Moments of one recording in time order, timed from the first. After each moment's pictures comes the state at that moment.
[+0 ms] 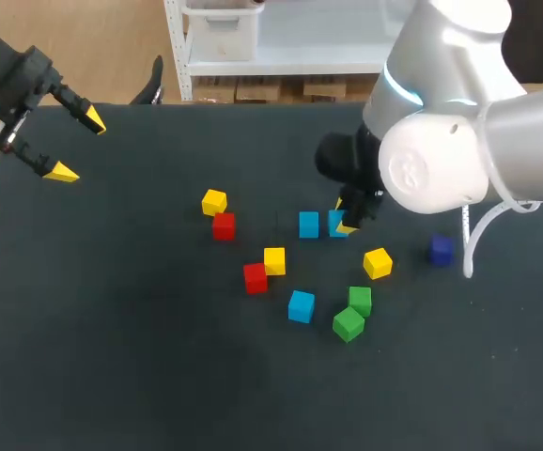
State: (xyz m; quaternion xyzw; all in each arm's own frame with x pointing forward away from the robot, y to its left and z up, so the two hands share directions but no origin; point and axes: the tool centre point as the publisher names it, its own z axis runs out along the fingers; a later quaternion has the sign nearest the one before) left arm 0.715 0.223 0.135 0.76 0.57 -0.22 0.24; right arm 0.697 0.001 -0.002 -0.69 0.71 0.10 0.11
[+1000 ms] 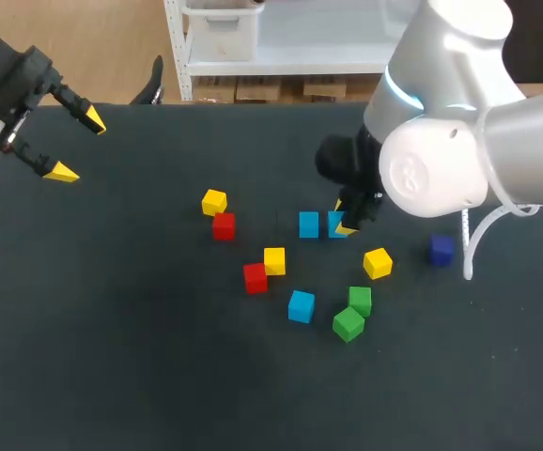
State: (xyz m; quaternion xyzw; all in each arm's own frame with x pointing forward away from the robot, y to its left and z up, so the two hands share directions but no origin) left arm 0.715 0.223 0.135 0.76 0.57 -0.22 0.24; right arm 0.699 0.003 -0.008 -0.69 0.71 0.10 0.12
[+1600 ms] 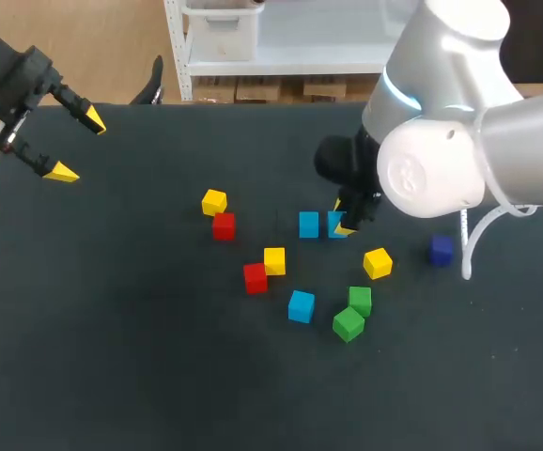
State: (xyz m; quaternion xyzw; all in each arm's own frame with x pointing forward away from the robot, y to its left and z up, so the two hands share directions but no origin) left arm 0.715 0.223 0.135 0.76 0.57 -0.22 0.24; right arm 0.701 0.004 -0.010 -0.69 0.71 0.10 0.11
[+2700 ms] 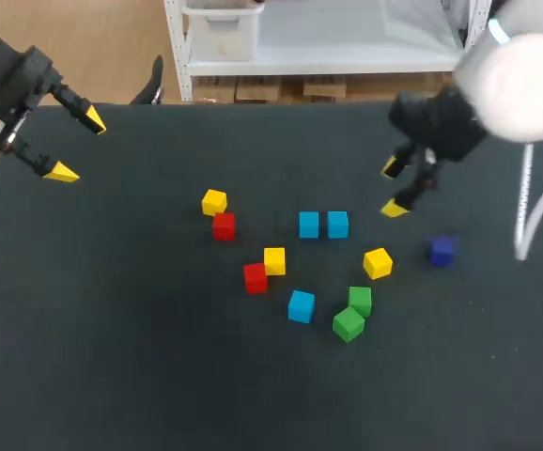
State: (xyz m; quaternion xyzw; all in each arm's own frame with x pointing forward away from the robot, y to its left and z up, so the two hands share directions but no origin) left arm 0.715 0.223 0.135 0.76 0.57 -0.22 0.24; right arm 0.701 -0.074 0.055 -0.60 0.75 0.21 0.16
